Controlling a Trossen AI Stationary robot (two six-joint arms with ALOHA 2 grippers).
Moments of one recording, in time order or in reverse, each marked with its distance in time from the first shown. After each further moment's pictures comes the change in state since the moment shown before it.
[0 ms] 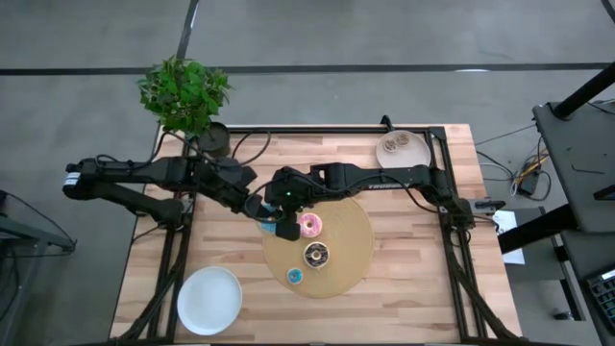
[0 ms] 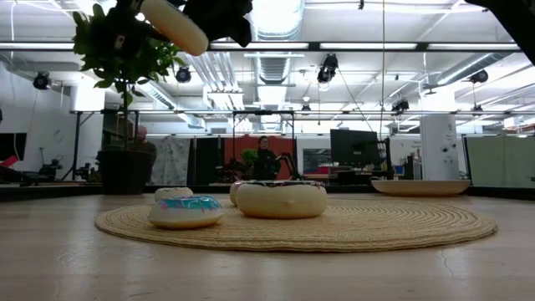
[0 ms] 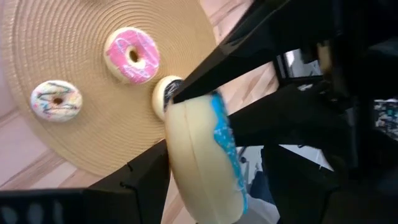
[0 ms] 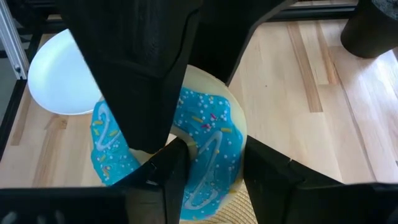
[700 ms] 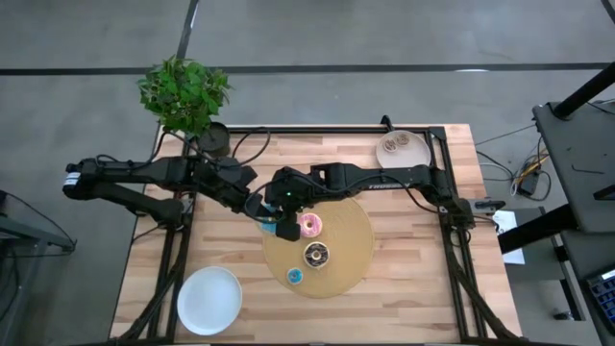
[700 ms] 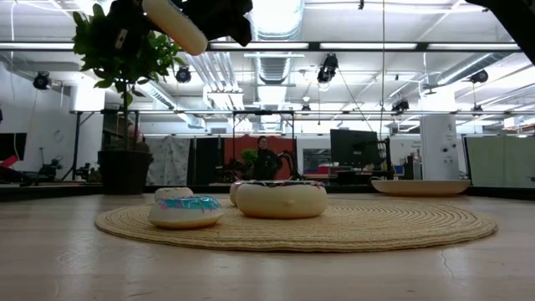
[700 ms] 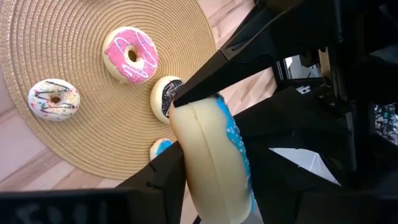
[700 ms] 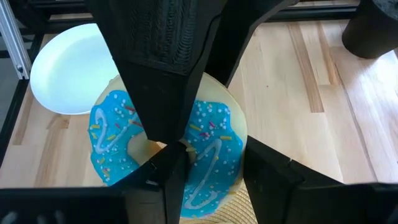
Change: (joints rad) left arm 0.001 0.000 0.000 0.003 0.005 -0.015; right arm 0.001 -0.001 0.000 -0.001 -0.001 0.000
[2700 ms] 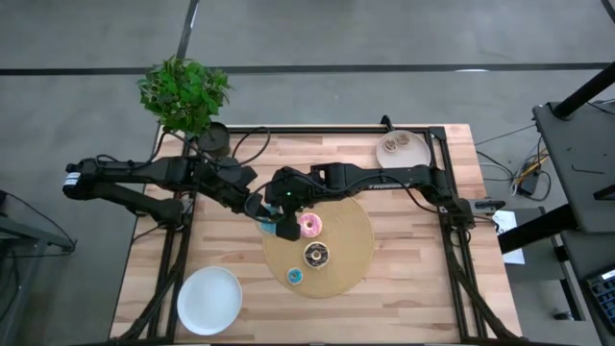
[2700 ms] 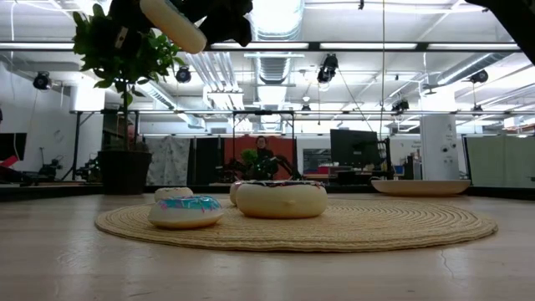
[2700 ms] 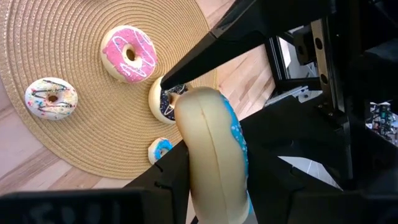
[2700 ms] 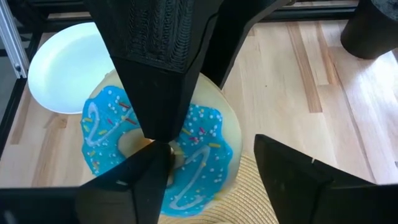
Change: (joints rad) left arm -0.001 -0.001 0.000 0.003 0.002 -0.006; right arm -0.001 0.000 0.000 -0.002 0.001 -0.007
